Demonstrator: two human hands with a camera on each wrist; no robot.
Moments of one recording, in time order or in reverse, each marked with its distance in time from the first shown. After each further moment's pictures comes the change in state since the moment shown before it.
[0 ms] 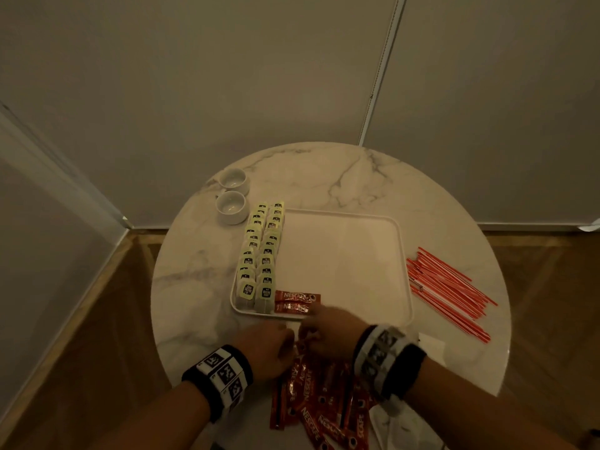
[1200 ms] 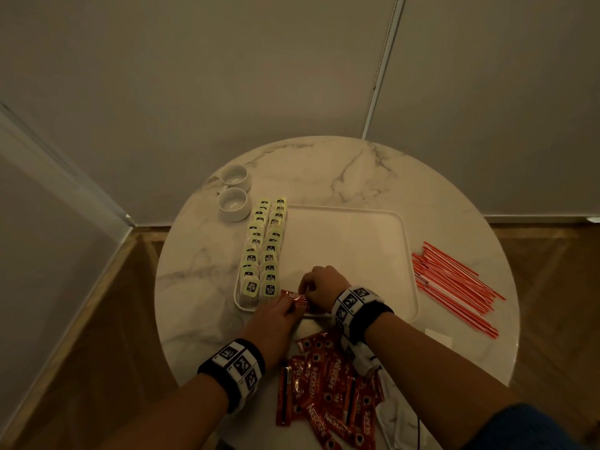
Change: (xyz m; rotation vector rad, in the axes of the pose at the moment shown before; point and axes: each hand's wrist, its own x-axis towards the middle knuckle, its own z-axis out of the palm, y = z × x) left_hand 0.016 -0.004 0.010 0.125 0.391 0.061; right_hand 0.080 0.031 -0.006 0.139 0.166 0.243
